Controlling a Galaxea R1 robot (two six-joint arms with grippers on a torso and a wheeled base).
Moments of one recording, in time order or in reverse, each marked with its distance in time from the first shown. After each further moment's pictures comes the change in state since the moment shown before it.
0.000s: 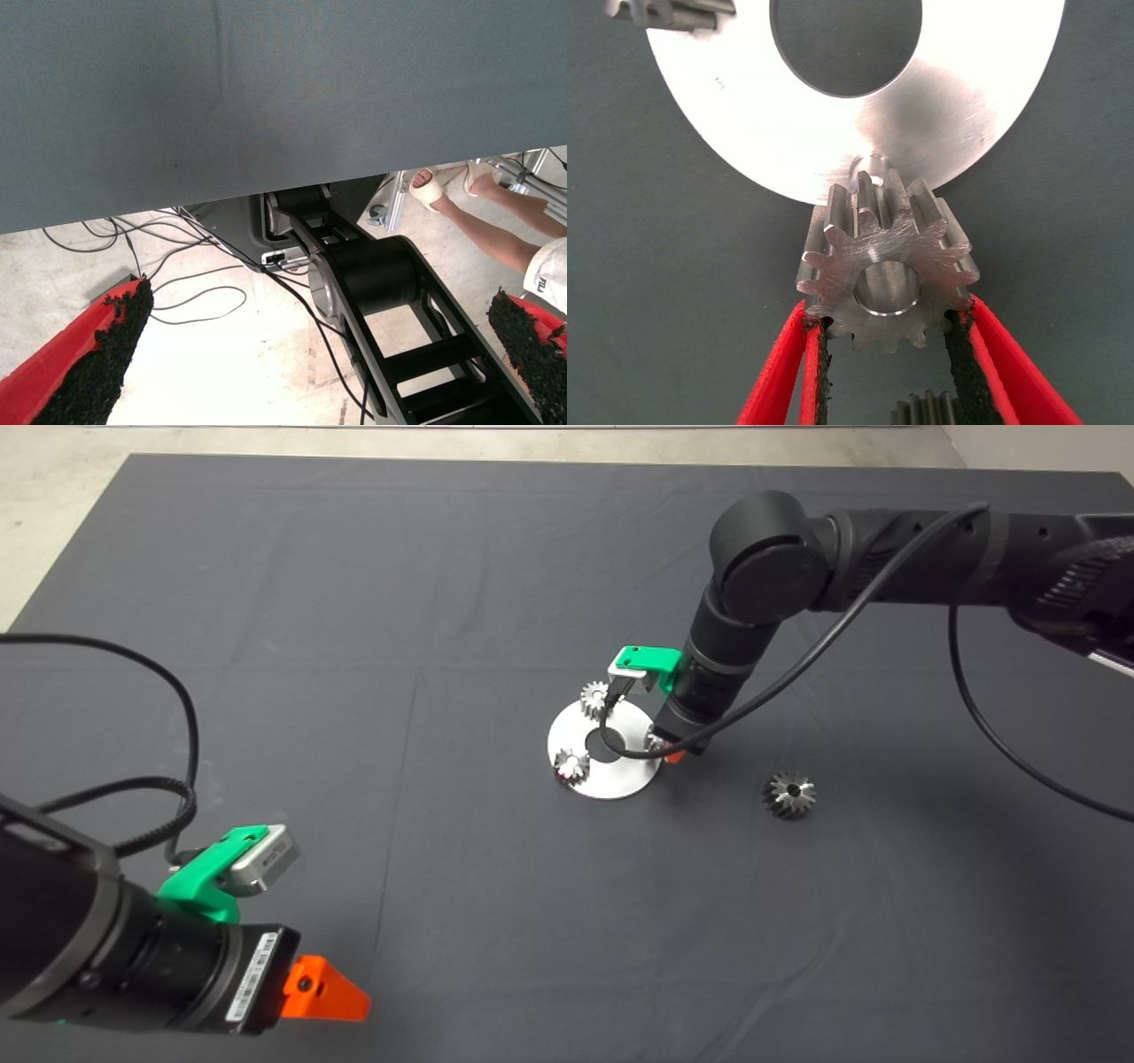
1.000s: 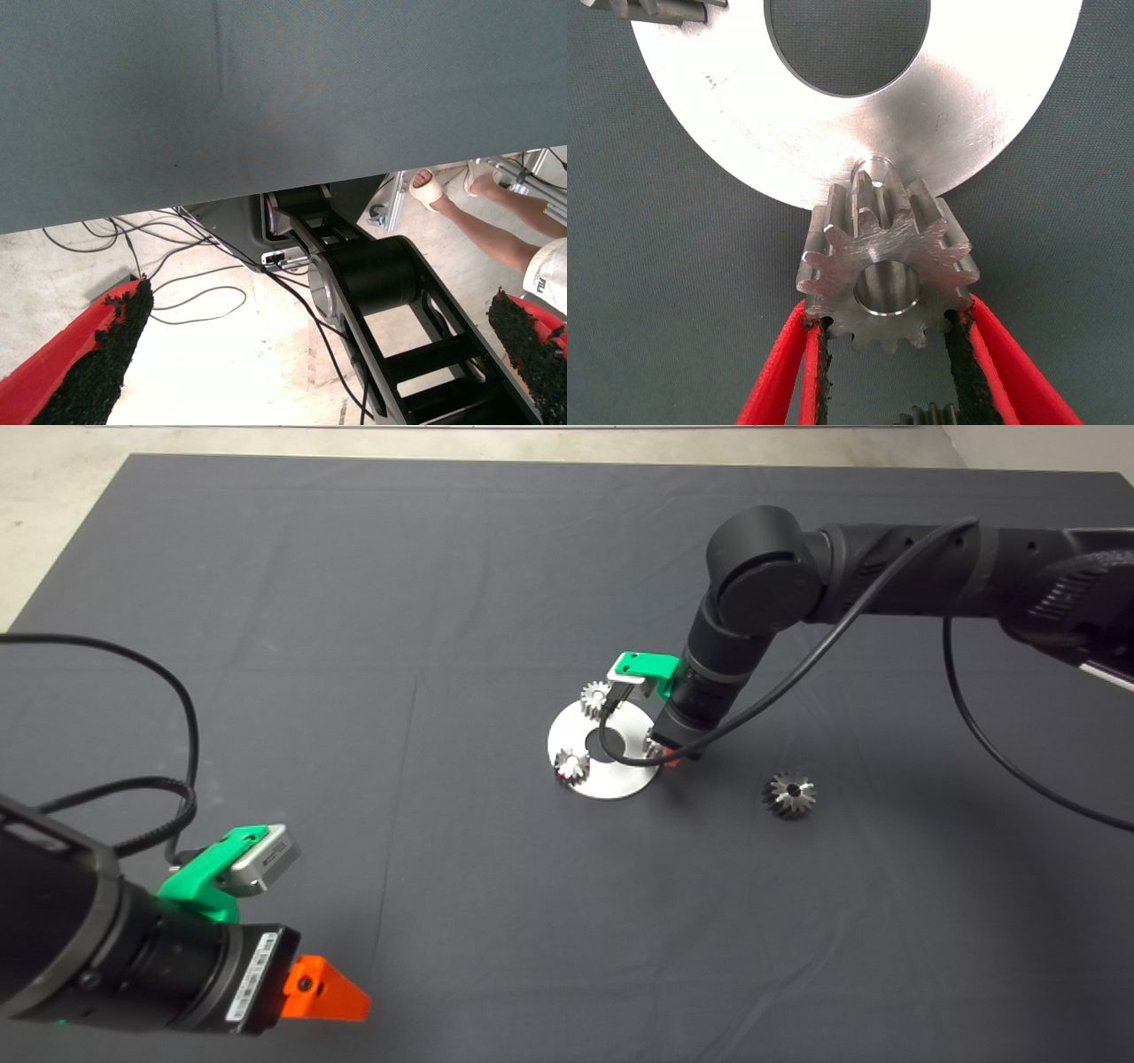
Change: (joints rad) left arm 0.000 0.000 0.000 0.000 0.000 0.000; right arm -0.021 0.000 0.000 -0.021 0.000 0.000
